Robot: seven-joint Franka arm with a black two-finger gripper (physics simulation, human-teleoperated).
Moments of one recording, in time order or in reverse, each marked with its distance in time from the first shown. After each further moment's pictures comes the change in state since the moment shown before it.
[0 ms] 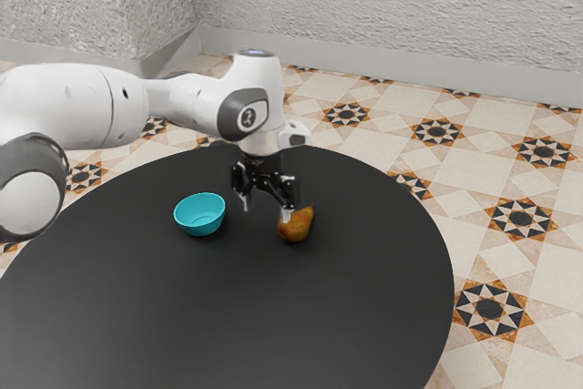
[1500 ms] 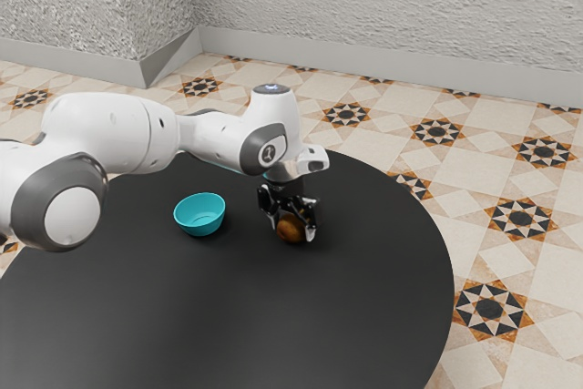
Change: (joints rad) arm -0.003 0.182 -0.018 0.084 -0.013 0.192 0.061
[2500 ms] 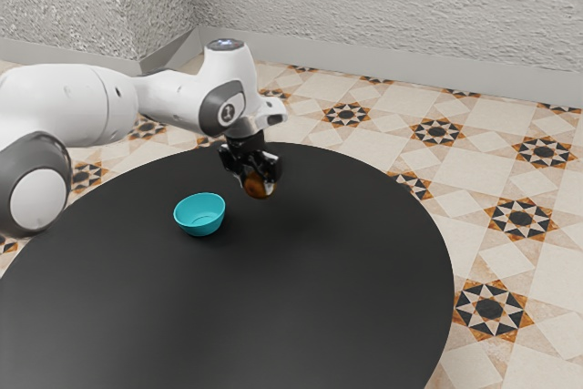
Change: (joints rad) arm 0.033 -0.146 0.096 -0.045 0.020 0.009 -0.015
